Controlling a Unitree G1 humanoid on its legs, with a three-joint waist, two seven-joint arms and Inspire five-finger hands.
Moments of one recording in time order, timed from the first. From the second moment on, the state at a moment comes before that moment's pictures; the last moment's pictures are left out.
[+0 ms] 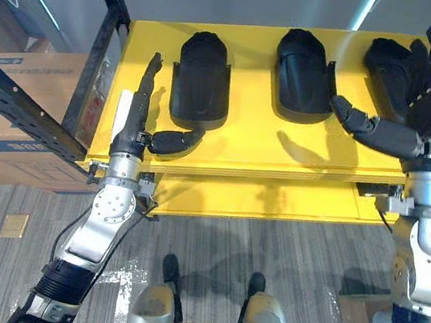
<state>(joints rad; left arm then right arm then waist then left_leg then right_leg) -0.08 0.36 -0.13 -0.16 0.22 -0.05 0.35 -0.04 -0.43 -0.26 -0.34 0.24 -0.23 0.02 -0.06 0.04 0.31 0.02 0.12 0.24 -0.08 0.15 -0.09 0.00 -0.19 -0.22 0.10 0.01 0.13</state>
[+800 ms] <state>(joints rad) -0.26 0.38 -0.05 0.06 0.29 0.03 0.48 0.02 -0.34 -0.24 -0.35 0.30 -0.32 -0.01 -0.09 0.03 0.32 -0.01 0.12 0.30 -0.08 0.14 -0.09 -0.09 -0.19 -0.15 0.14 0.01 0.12</state>
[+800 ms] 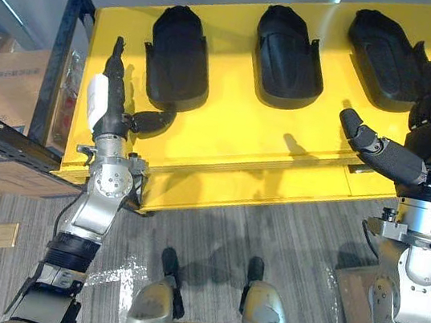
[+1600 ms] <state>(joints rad) -0.16 0.30 0.02 -0.19 0.15 -0.03 0.41 -0.16 -0.30 -0.10 -0.27 0.31 -0.19 0.03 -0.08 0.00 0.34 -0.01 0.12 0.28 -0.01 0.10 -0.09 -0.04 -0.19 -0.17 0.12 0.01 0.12</state>
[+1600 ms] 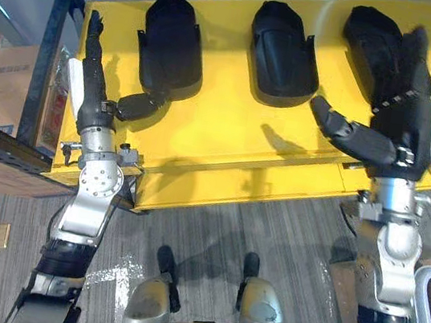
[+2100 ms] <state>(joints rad) 0.02 0.26 0.02 -0.32 0.04 -0.05 0.31 -0.18 -0.30 0.05 -0.20 0.25 -0.14 0.08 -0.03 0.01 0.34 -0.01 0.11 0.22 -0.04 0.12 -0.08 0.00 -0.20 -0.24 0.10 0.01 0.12</state>
